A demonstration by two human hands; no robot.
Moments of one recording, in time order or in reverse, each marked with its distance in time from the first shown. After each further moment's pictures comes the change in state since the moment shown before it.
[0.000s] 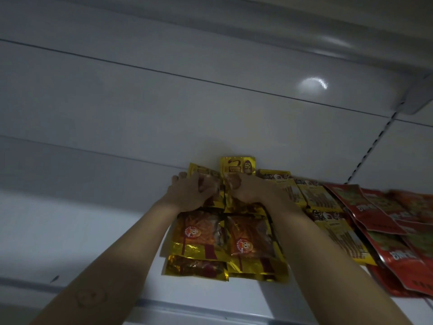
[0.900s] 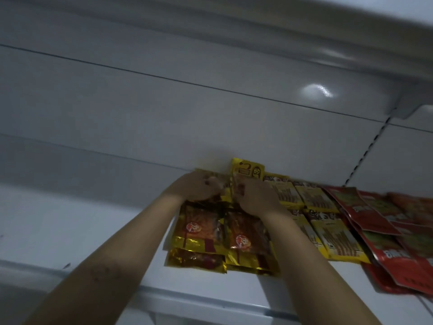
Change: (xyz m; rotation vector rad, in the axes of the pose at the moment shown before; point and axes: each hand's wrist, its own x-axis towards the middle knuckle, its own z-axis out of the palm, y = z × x) left_hand -0.008 0.022 -0.022 -0.024 -0.125 0.055; right_hand -0.030 0.017 0.026 -0.005 0.399 -0.119
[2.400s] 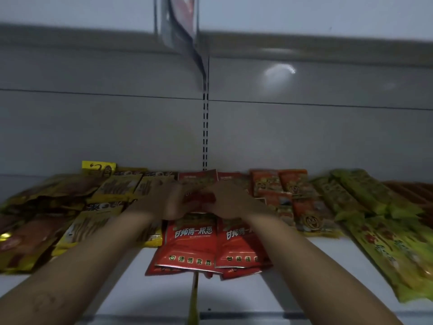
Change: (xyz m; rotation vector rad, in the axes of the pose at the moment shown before) left_hand 0.022 0.358 0.180 0.244 0.035 0.327; right_hand -0.064 0.370 -0.085 0.102 -0.139 -0.344
